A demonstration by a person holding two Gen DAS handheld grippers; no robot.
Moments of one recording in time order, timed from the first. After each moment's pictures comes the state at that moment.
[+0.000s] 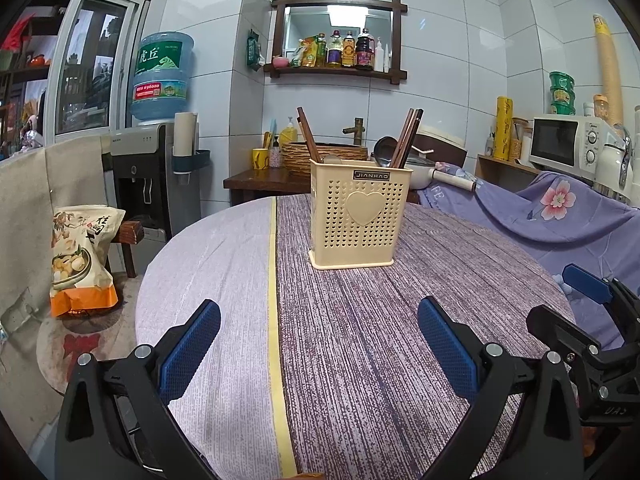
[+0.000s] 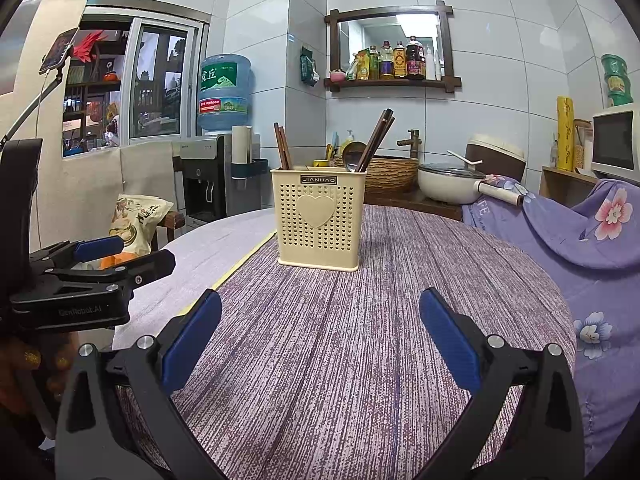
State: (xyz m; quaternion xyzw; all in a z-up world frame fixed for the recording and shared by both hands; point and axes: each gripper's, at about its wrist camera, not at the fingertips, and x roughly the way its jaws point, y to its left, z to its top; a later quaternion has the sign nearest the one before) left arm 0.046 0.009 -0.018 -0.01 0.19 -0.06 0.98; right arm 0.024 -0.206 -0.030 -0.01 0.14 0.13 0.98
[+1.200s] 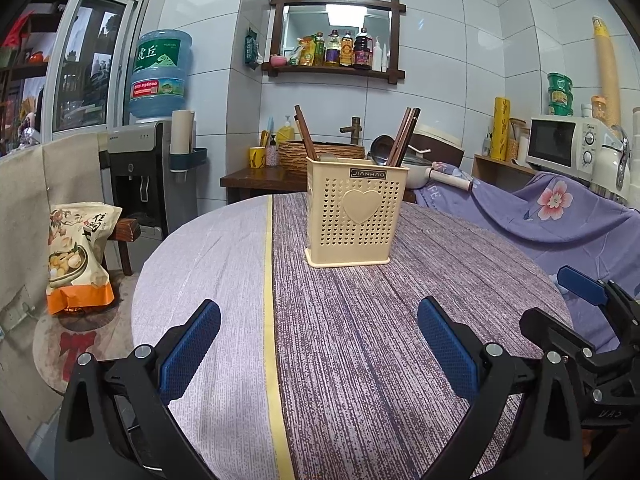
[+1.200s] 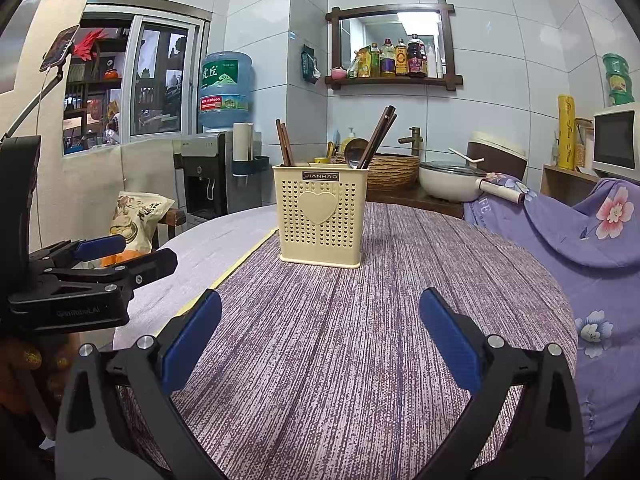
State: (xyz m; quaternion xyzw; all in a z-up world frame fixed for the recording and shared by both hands) left arm 0.047 0.012 -0.019 -0.01 0.20 -0.07 0.98; right arm 0.026 -0.208 -0.035 -0.01 0.14 0.13 0.98
